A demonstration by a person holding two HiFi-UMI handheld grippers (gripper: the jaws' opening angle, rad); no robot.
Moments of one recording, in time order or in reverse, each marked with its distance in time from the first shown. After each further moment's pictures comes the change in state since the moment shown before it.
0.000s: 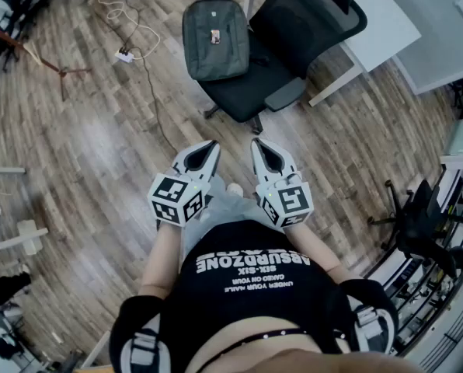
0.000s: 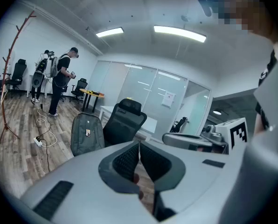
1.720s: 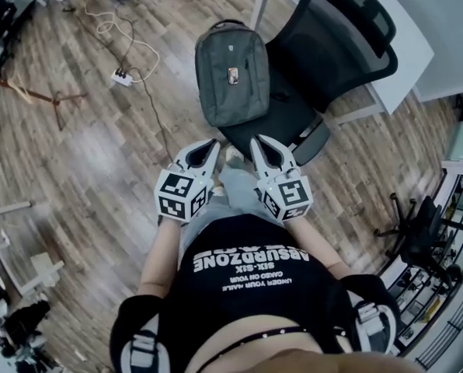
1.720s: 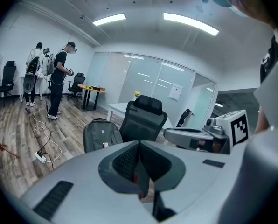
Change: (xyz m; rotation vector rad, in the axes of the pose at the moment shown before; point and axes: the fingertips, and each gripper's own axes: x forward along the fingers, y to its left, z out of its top) left arm 0.130 0.252 0.113 0.052 0.118 -0.015; right arm 0.293 -0.056 0.049 0.031 0.053 -0.037
